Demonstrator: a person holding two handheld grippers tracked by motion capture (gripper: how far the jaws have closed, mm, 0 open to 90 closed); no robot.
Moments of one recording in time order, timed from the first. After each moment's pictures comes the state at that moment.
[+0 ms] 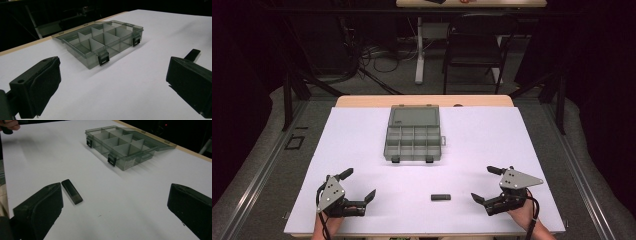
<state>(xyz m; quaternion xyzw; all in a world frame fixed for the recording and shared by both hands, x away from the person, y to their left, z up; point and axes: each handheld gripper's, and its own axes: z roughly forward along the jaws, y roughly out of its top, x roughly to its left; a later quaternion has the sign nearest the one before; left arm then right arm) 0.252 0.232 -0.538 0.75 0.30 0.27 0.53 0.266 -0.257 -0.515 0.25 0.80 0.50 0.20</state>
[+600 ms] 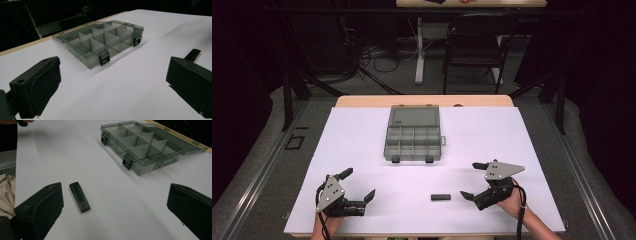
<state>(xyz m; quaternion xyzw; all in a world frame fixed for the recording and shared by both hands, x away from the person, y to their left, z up) 0.253 0.233 -0.538 0.75 0.31 0.27 0.53 0.293 -0.231 -0.513 0.21 0.83 0.49 0.15</state>
